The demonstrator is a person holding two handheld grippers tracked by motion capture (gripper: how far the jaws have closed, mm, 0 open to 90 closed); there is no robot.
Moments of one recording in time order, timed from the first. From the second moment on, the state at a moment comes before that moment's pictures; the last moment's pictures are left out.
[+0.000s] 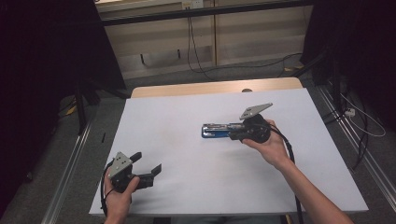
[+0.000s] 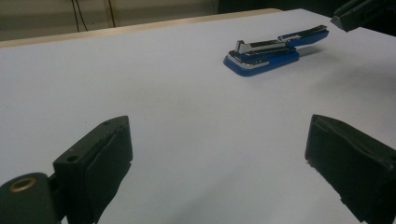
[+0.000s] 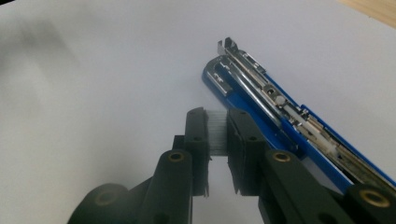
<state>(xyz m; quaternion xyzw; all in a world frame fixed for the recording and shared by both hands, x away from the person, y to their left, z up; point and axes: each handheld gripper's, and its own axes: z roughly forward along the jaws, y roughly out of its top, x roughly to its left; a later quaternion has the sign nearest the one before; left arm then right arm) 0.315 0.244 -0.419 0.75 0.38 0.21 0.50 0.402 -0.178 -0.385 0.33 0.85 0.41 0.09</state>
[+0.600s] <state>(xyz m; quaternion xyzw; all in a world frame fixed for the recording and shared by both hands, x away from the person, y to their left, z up) 0.315 0.241 -0.420 0.76 0.37 0.19 0.50 0.425 -0.172 -0.379 0.33 0.84 0.41 0.11</state>
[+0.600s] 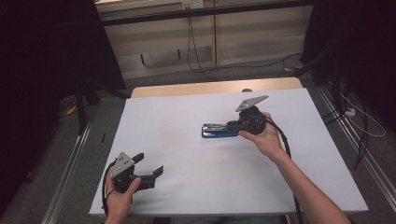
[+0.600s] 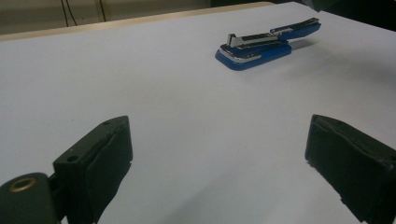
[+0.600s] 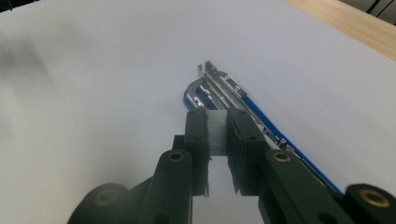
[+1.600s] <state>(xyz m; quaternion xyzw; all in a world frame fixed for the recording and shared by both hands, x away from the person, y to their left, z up) 0.315 0.243 -0.420 0.76 0.37 0.19 0.50 0.456 -0.154 -0.374 0.33 0.85 0.40 0.12</state>
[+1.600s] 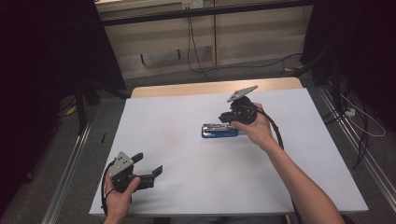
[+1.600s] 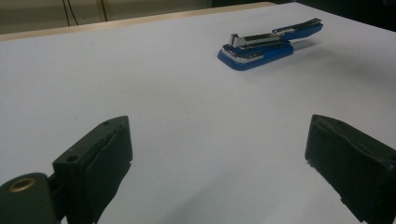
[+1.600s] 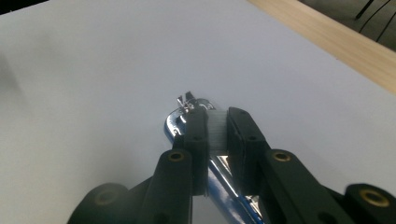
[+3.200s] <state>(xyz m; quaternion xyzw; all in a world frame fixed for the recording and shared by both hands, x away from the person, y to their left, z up) 0.318 0.246 -0.421 0.76 0.38 0.19 0.50 0.490 -0.118 -0.382 0.28 0.89 0.37 0.07</state>
